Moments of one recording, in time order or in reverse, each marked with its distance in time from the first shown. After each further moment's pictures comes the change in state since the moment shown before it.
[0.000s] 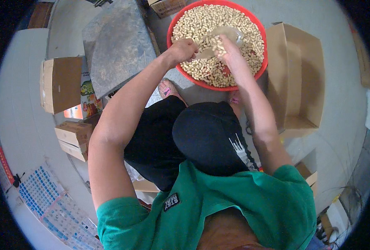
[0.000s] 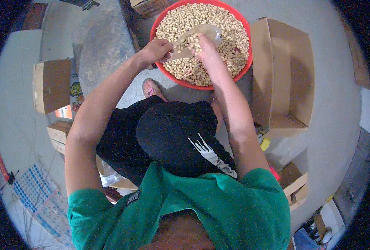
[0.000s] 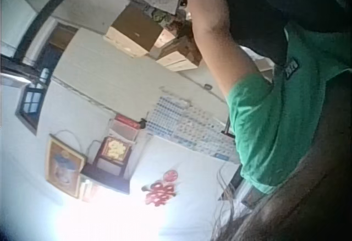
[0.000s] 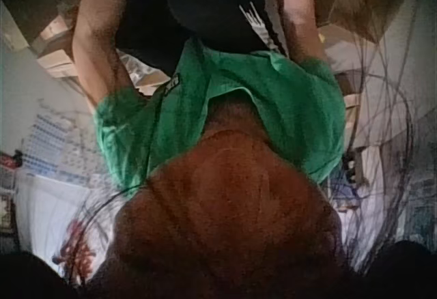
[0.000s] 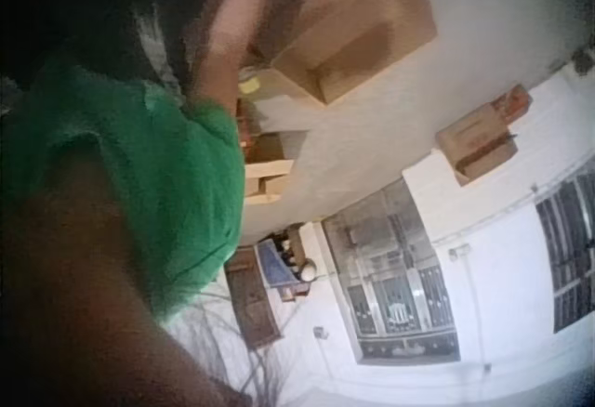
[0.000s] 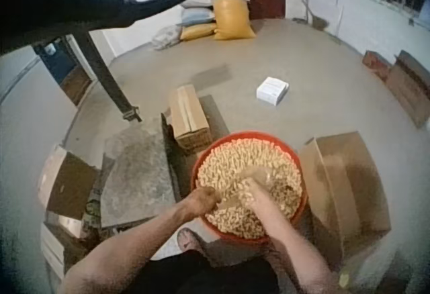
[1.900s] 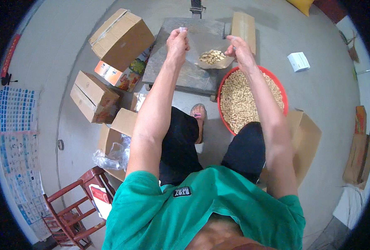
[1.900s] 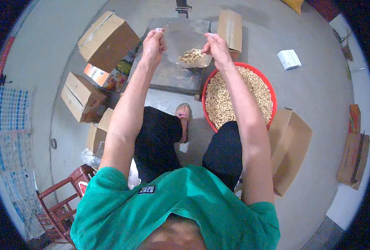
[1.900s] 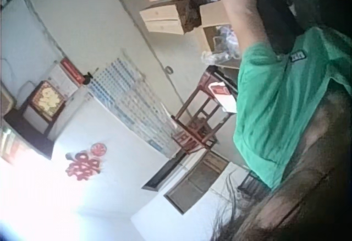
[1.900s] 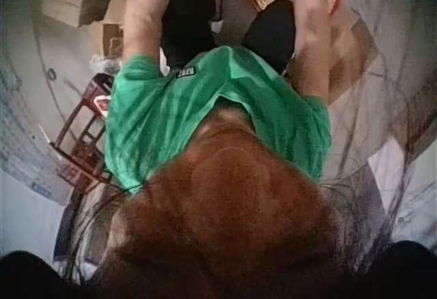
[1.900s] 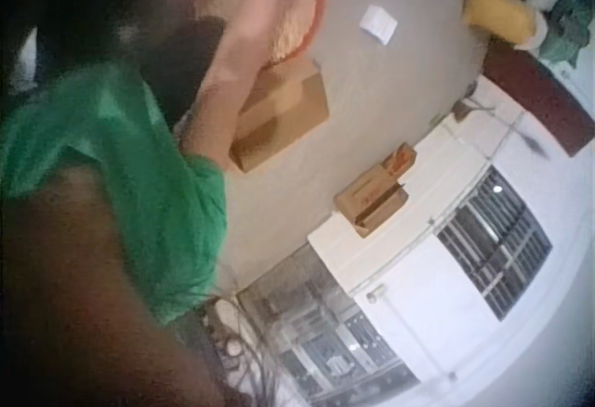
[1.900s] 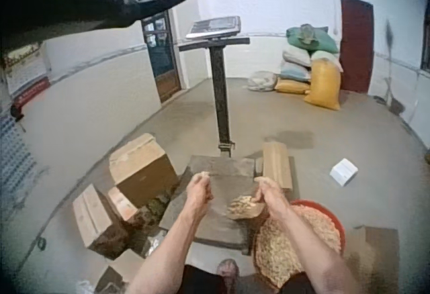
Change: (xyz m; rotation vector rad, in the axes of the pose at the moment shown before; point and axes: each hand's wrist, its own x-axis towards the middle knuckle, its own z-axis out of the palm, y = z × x) left_hand -0.141 -0.083 -0.207 -1.174 0.975 0.515; right_hand -0.073 -0.021 0.343 -0.800 -0.512 -0.411
